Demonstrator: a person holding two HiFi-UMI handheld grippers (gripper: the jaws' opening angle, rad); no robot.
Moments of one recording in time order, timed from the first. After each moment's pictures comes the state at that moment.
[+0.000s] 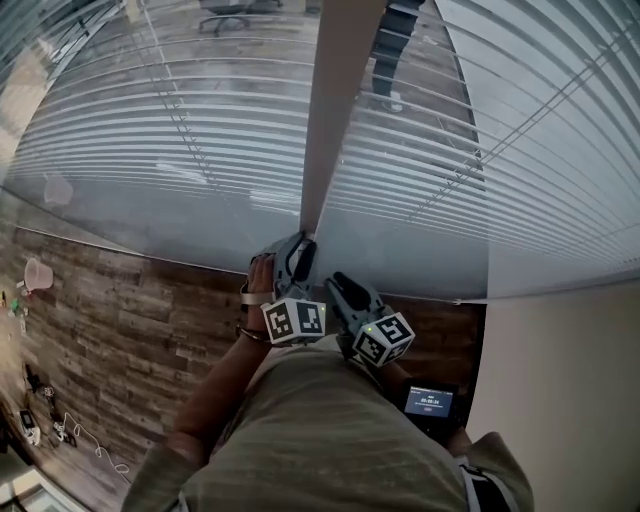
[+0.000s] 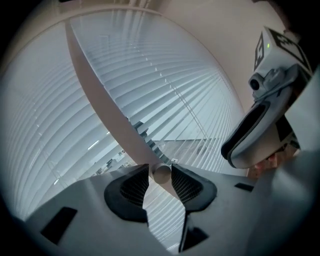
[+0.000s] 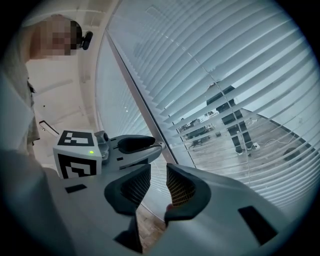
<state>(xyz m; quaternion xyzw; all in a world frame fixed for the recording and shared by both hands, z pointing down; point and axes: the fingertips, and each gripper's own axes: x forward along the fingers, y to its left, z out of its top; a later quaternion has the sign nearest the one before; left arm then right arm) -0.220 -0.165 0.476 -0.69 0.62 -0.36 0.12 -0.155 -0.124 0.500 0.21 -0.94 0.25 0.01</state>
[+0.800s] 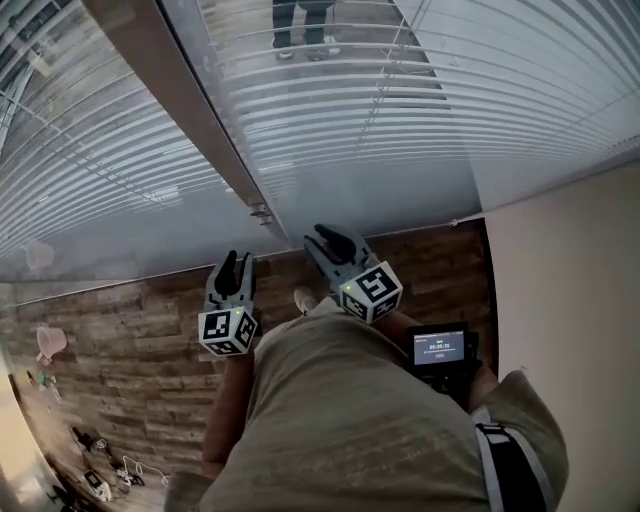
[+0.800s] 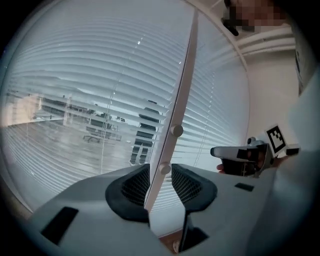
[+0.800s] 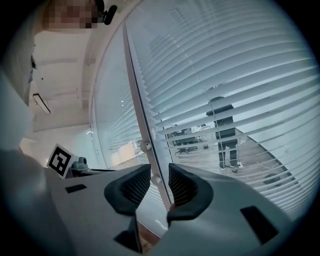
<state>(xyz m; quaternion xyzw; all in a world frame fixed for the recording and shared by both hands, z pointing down) -0.286 -0.109 0.557 -0.73 0.65 -0.03 -0.20 -0.149 -0.163 0.517 0.28 -0.95 0.15 0.05</state>
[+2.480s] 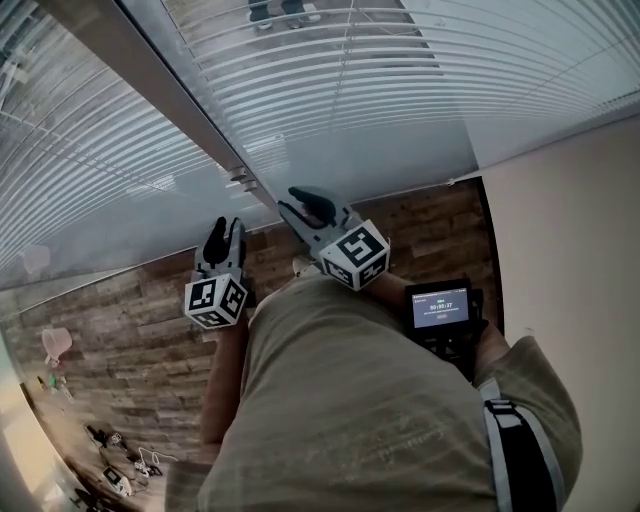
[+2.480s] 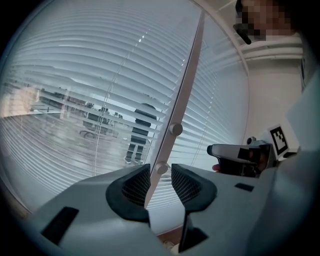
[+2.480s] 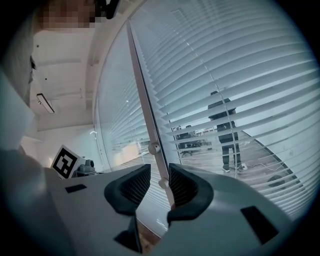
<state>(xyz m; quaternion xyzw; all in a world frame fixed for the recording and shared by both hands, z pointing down) -0.289 -0.124 0.530 -0.74 0.63 -0.01 -0.23 -0.178 -0.161 0.476 0.26 -0.95 0.14 0.05</state>
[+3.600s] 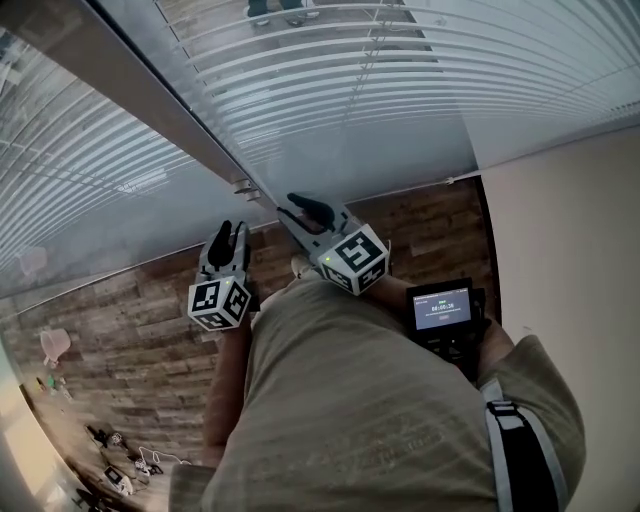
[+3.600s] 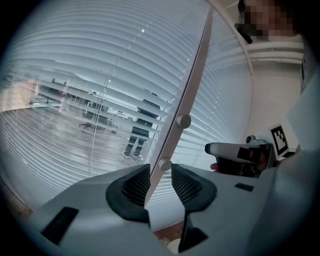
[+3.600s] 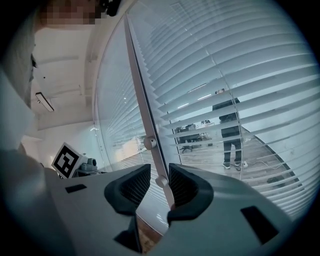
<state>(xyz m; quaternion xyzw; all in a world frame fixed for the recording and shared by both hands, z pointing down) -0.278 -0.125 0.543 -0.75 0.61 -0.02 -0.26 -0.180 -0.159 0.487 0.25 -0.95 0.15 0.07</state>
